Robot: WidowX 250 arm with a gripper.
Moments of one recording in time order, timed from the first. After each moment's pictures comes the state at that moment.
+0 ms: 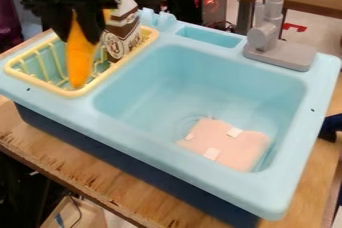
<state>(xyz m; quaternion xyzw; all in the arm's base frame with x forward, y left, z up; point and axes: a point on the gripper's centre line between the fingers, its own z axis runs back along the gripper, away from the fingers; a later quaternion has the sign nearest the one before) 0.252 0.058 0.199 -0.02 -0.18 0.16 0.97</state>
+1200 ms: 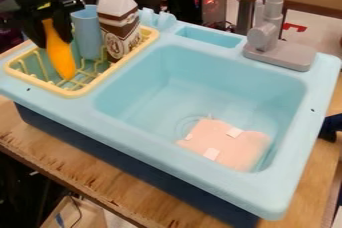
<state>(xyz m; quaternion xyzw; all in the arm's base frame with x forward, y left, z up) 0.281 0.133 0.160 -0.04 -0.20 0.35 0.91</state>
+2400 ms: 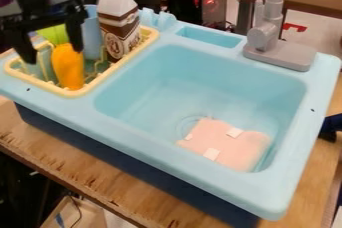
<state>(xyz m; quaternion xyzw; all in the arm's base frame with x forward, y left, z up) 0.260 0.106 0.164 -0.02 -0.12 0.39 0.91</state>
